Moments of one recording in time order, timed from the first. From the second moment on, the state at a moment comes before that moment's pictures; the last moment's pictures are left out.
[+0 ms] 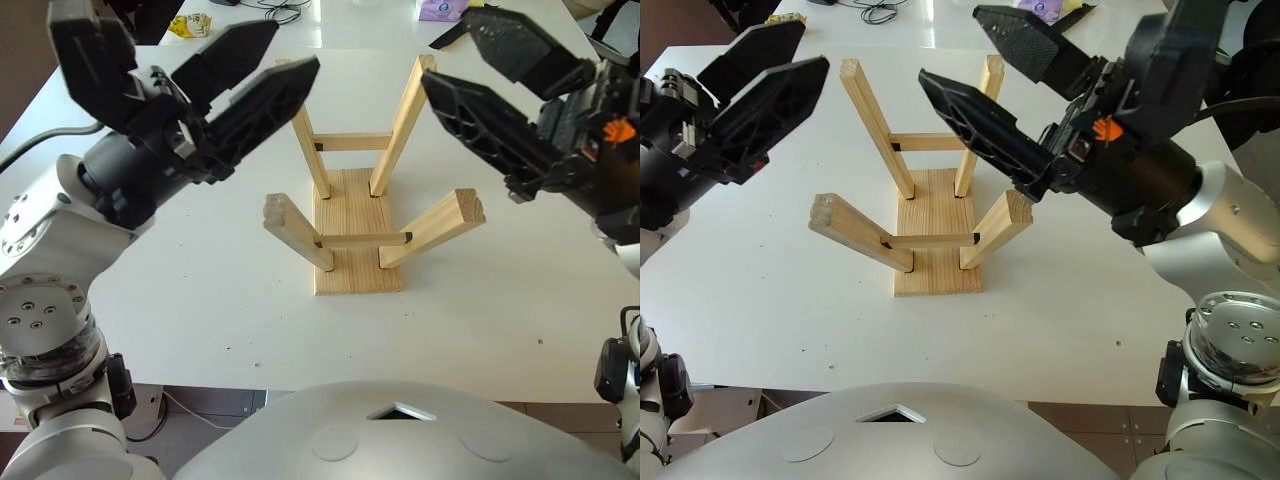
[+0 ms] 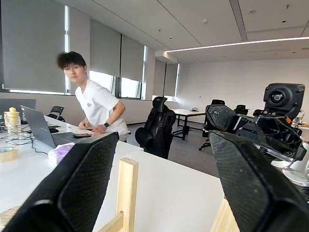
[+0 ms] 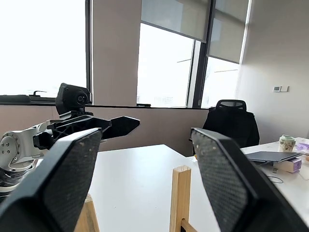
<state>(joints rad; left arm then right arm) -0.24 0.69 0.32 -0.75 -1.45 0.67 -0.25 -0.32 -0.69 -0.26 -0.86 1.36 0.69 0.19</state>
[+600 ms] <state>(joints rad) -0.15 0.57 0.07 -0.57 -0.94 0.50 -0.29 -0.12 -0.57 -0.12 -0.73 1.03 0.58 0.16</state>
